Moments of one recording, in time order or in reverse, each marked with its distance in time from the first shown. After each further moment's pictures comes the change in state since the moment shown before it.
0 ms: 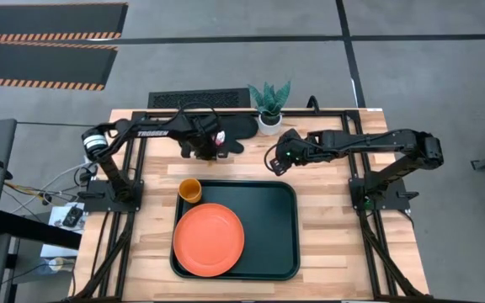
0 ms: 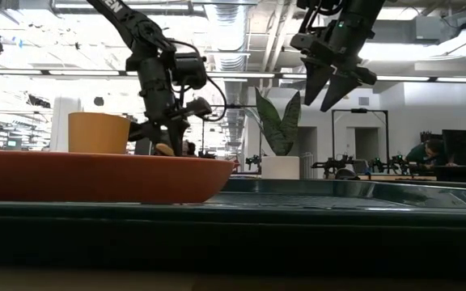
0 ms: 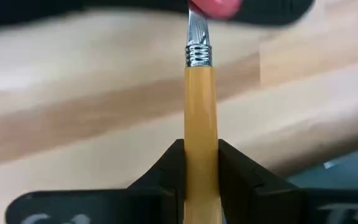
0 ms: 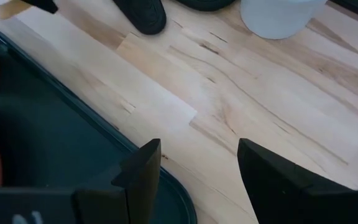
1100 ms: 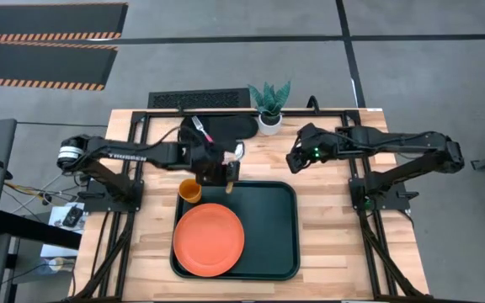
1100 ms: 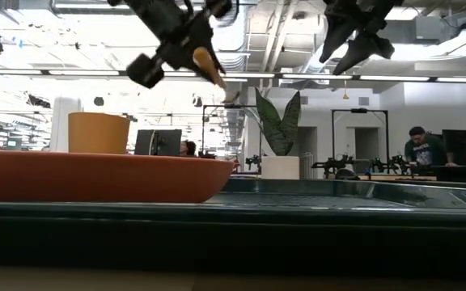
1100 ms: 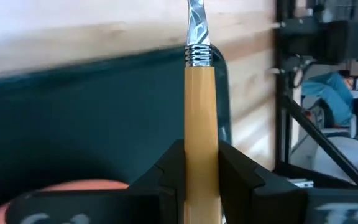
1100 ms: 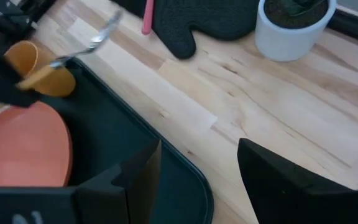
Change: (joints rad) left arm -0.432 -0.236 0.006 0.261 -0.134 -0.445; right arm 0.037 -0.237 0.000 -0.046 -0.022 0.000
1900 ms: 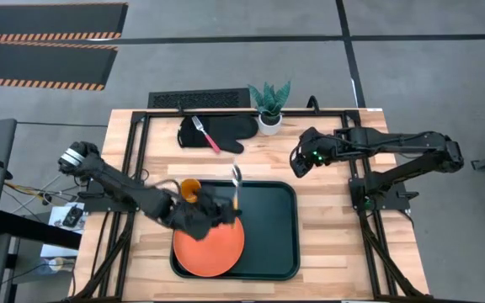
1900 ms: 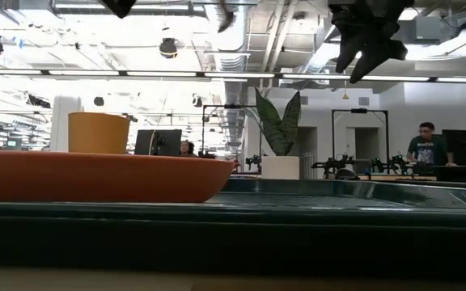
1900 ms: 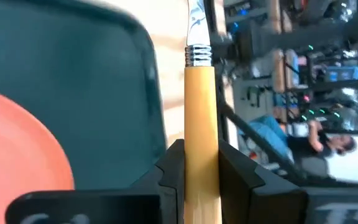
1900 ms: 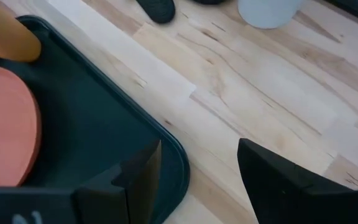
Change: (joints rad) left arm -0.530 0.071 0.130 0.067 -0.668 -0.365; right arm 0.012 0.008 0.000 -0.135 -0.018 0.009
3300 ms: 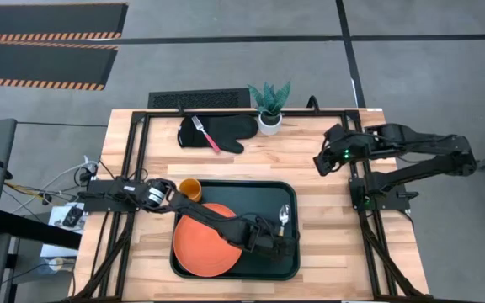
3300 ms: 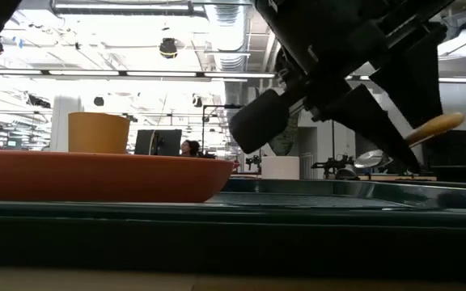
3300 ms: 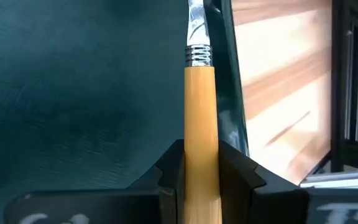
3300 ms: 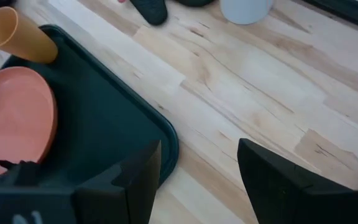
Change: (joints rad) left arm 0.101 0.835 0.719 -0.143 0.360 0.089; right arm 0.034 -0.224 0.001 -0.172 0.010 0.055
